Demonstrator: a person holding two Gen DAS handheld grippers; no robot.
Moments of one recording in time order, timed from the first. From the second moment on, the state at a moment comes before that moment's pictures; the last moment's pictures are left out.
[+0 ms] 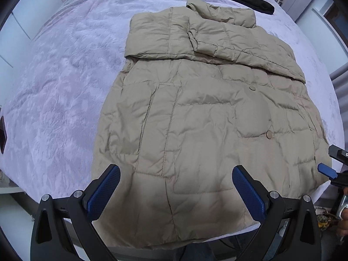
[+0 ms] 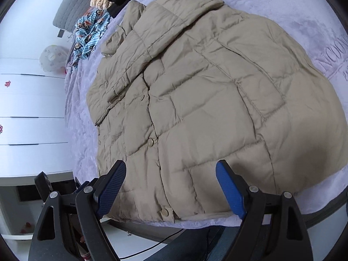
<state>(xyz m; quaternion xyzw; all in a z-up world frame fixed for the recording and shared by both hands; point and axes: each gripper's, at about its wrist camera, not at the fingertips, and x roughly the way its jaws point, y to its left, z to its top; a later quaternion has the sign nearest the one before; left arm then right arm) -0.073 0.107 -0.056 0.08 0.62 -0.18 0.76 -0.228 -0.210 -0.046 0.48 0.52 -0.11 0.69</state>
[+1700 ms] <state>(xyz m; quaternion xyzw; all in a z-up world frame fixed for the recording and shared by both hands) -0.080 0.194 -0.060 -0.21 0.61 -0.22 0.73 -0.335 -0.279 -0.104 0.67 0.40 -0.17 0.60</state>
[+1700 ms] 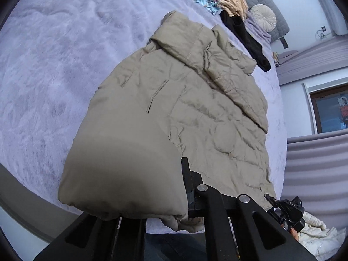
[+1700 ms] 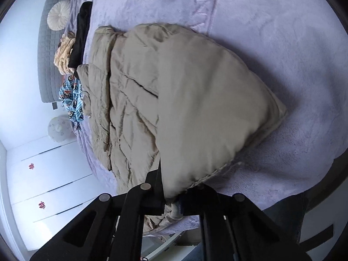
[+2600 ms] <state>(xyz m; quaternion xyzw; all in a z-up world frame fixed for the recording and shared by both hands) 0.091 0.107 0.044 -0.17 0.50 -0.21 0.82 -0.122 -0.363 0.045 0.45 0.41 -0.08 0.79</state>
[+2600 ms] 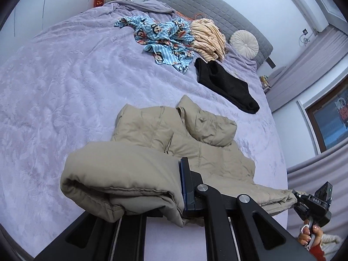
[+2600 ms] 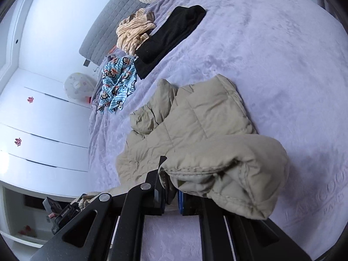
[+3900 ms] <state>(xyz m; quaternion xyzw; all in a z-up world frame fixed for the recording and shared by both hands) 0.250 0.036 -0.039 -0.08 0.49 -0.14 0.86 0.079 -0.414 -0.045 0.38 0.46 -0.12 0.80</state>
